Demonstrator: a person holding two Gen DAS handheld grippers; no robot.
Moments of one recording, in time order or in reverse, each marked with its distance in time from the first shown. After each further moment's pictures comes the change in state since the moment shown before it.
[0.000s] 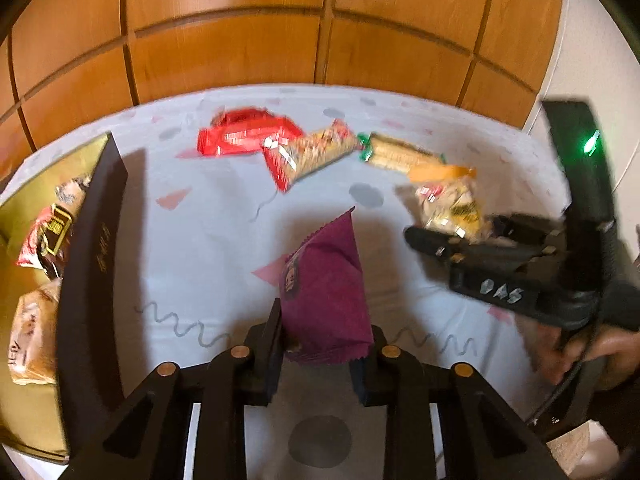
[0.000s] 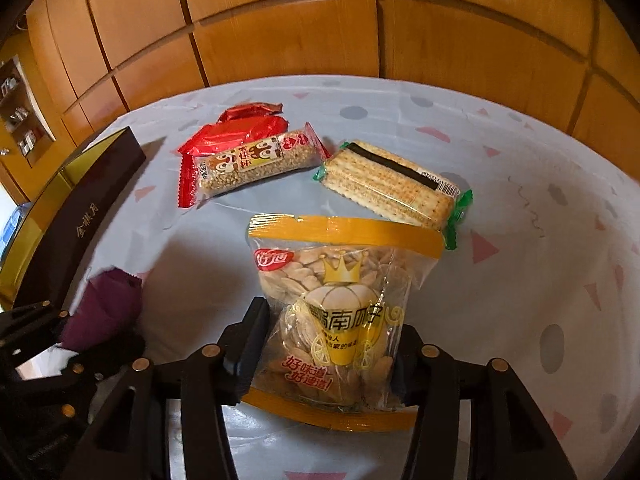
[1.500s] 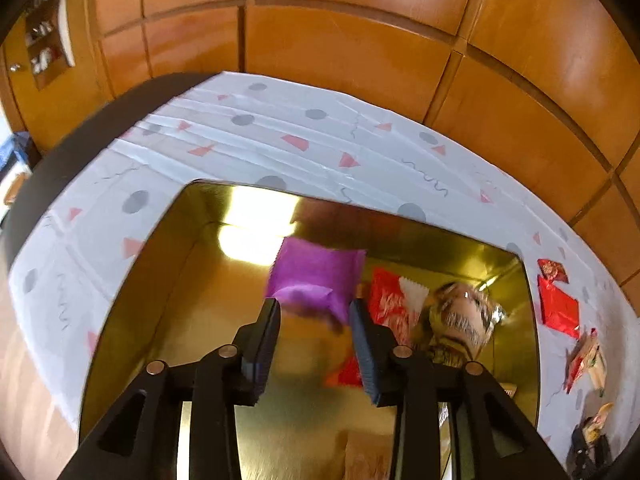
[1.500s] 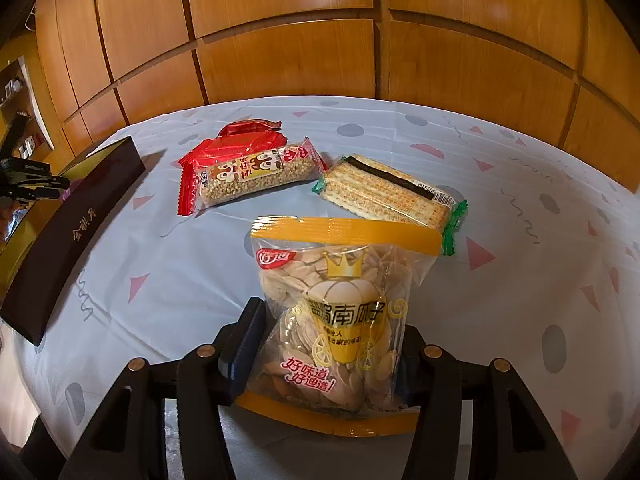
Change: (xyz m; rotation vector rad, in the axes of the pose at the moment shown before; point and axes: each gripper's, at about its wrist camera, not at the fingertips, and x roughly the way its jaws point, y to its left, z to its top) left arm -0.033 0.293 0.046 -0.551 0.030 0.388; right arm -0.001 0.004 -0.009 -0.008 -0.087 -0.026
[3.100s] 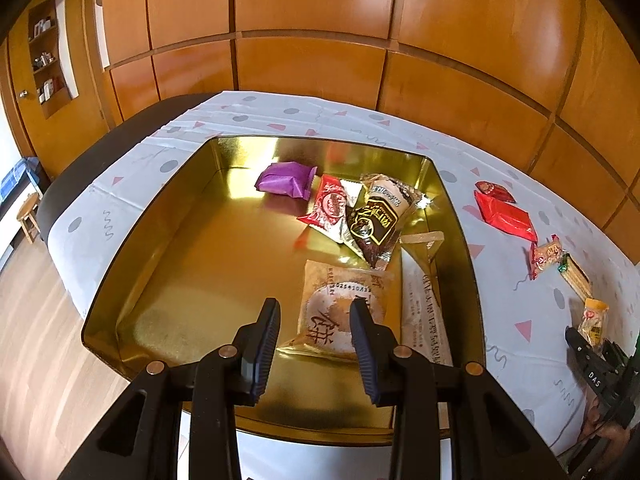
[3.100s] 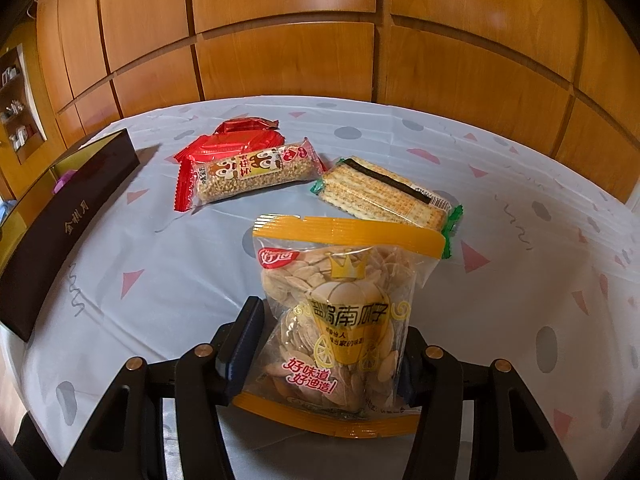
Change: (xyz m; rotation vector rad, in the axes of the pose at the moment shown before) left arm -0.087 -0.027 -0.115 0.082 -0.091 0.002; right arm -0.001 0.008 0.000 -0.023 -0.001 -0.053
